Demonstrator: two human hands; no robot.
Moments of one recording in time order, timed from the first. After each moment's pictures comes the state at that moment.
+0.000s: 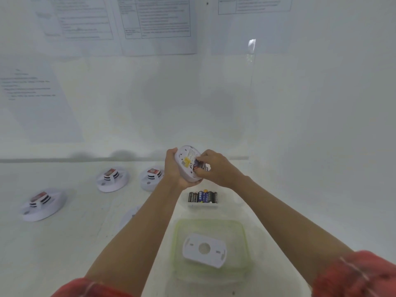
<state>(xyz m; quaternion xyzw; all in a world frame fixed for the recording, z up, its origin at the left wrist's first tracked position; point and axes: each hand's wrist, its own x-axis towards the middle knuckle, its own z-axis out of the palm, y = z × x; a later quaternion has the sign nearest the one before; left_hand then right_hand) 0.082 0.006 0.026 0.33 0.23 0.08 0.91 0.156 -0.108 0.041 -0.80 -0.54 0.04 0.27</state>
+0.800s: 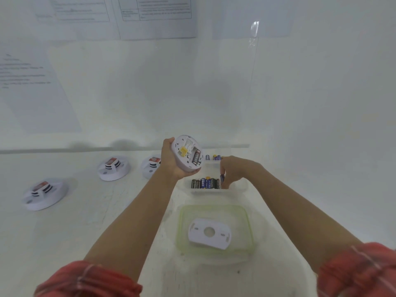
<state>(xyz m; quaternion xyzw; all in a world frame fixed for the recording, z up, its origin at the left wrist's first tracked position) 0.066 0.016 0.024 0.34 0.22 0.09 0.91 0.176 -0.121 0.024 -0.88 -0.44 0.20 0.00</state>
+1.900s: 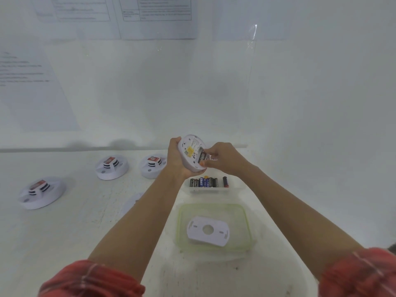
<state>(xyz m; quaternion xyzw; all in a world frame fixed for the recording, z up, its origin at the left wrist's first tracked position) 0.070 -0.006 0.032 0.30 0.23 0.07 0.92 0.152 -0.121 0.039 -0.83 -0.48 0.07 0.27</state>
